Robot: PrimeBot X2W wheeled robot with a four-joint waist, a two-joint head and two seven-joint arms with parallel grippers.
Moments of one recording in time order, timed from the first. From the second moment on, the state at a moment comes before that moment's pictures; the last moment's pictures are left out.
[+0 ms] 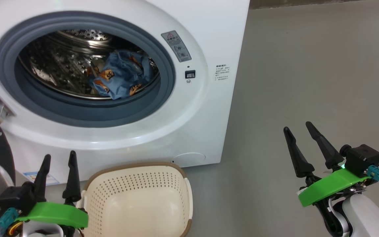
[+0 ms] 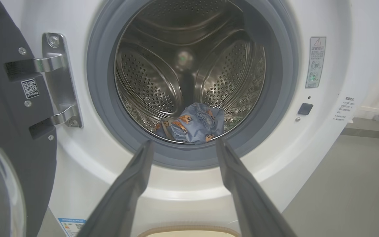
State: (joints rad) left arm -0.22 0.24 -0.15 0.37 -0.50 -0.02 -0.26; right arm -0.25 -0.26 0.28 0.30 0.51 0.13 -0.25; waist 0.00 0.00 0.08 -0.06
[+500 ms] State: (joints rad) left arm -0.22 0.24 -0.16 0.37 -0.50 -0.02 -0.26; right arm -0.25 -0.26 0.28 0.30 0.51 0.13 -0.25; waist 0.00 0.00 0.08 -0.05
